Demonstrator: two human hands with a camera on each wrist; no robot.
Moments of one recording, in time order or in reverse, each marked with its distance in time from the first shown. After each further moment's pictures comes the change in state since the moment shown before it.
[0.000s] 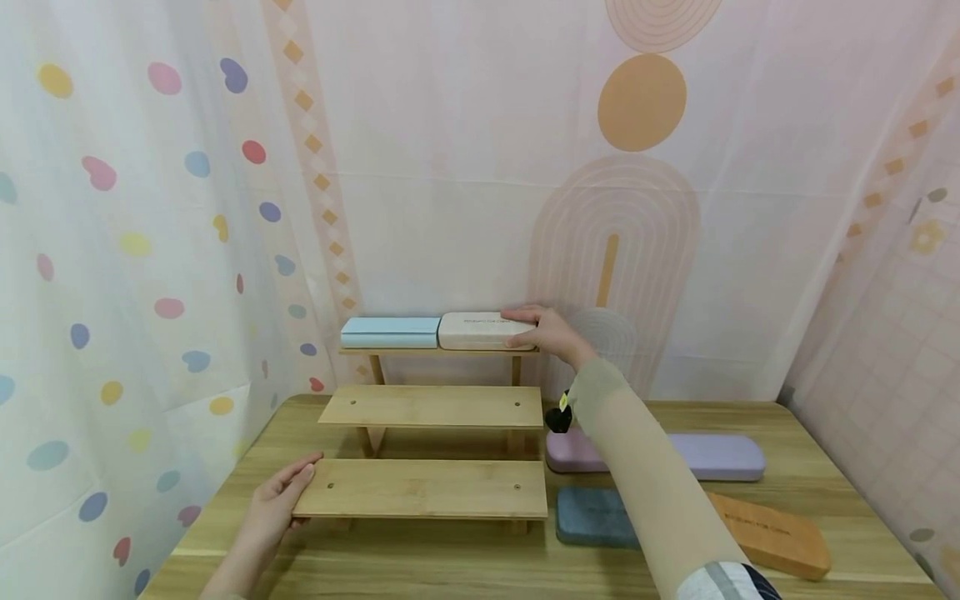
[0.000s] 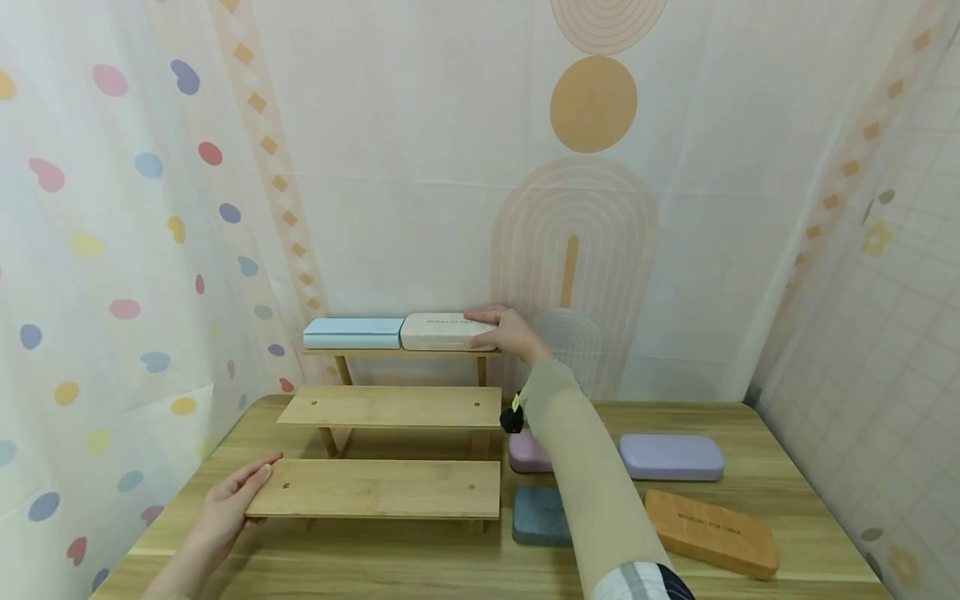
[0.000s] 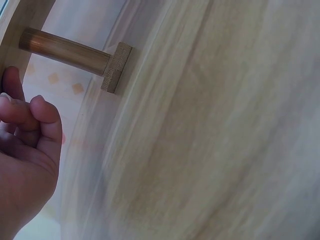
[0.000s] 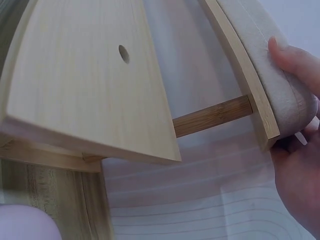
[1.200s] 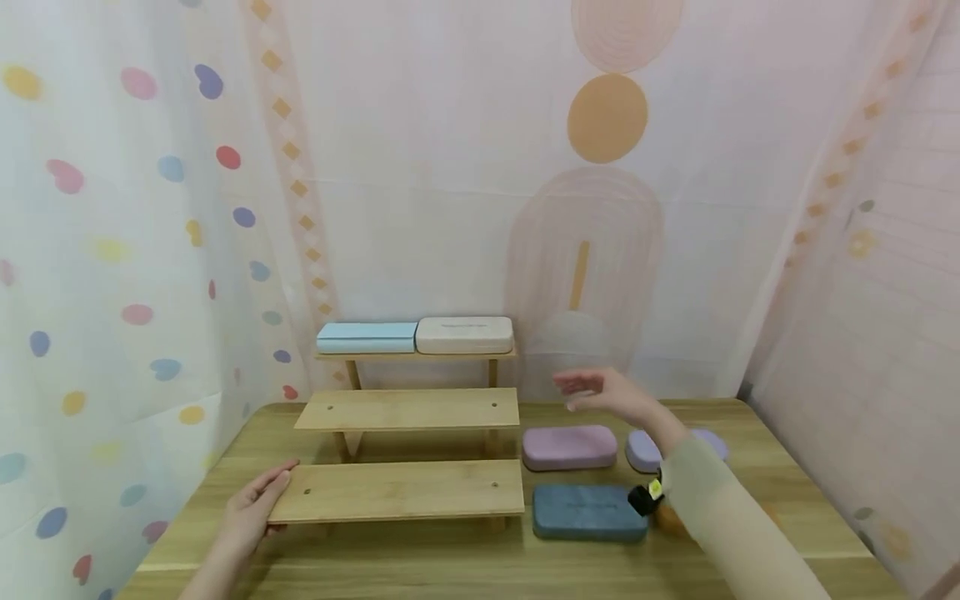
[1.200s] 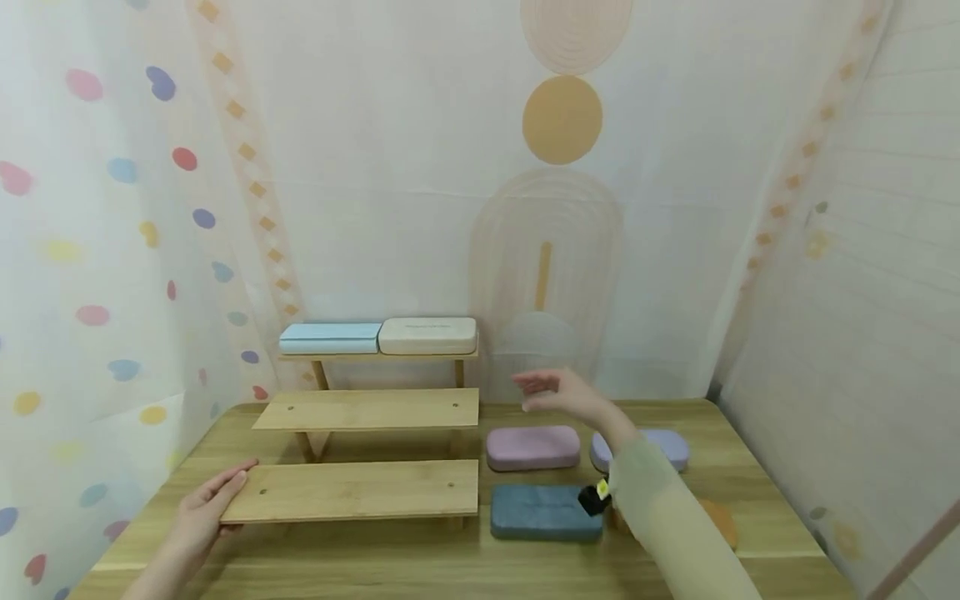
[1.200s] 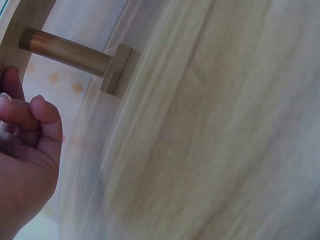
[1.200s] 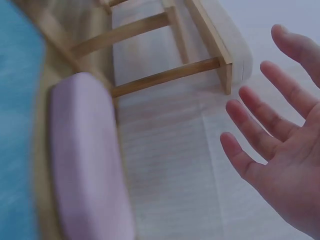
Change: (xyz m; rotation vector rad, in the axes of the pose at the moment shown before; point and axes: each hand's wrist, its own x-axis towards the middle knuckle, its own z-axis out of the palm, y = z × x) left_hand 0.022 -0.003 0.006 -0.040 -0.028 0.022; right_hand -0.140 0.045 -0.051 0.046 -0.119 -0.043
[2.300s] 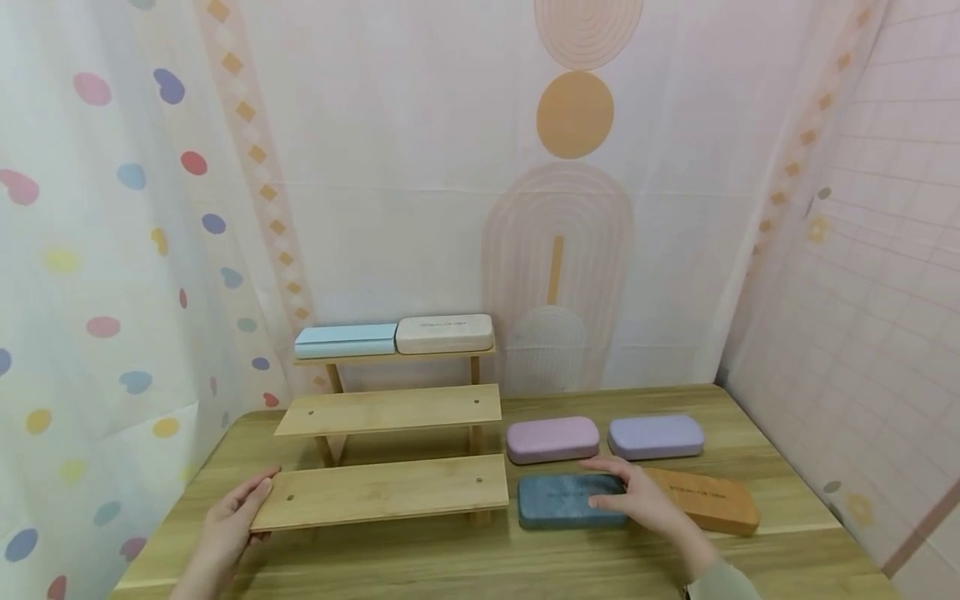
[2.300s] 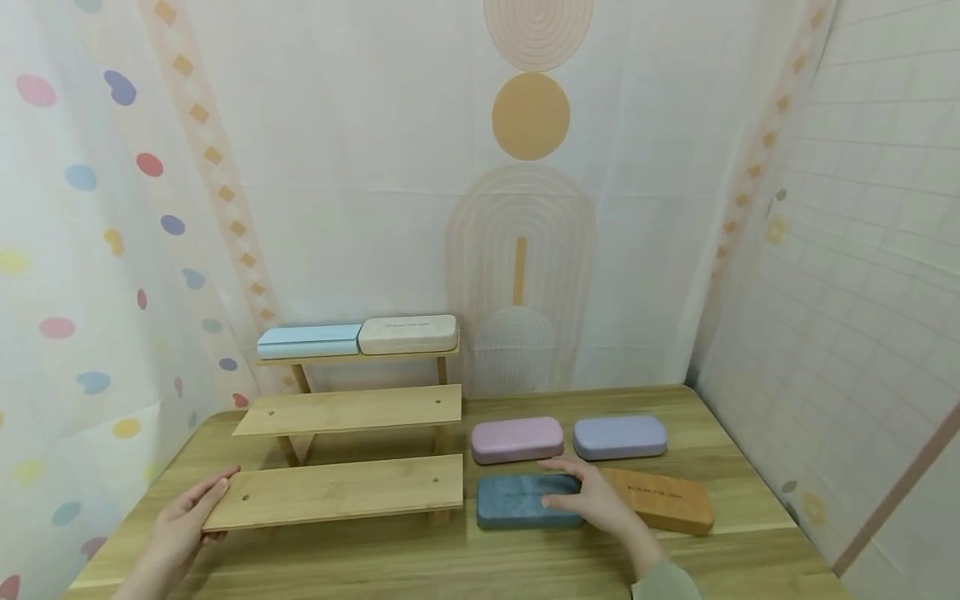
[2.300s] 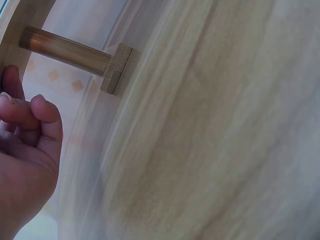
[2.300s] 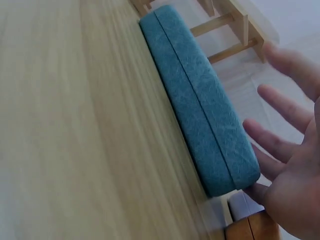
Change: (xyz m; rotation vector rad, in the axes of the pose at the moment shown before) left_hand 0.010 -0.001 -0.008 -0.097 -0.056 -0.006; right_hand -0.109 0.063 0.067 -0.018 0.172 0.036
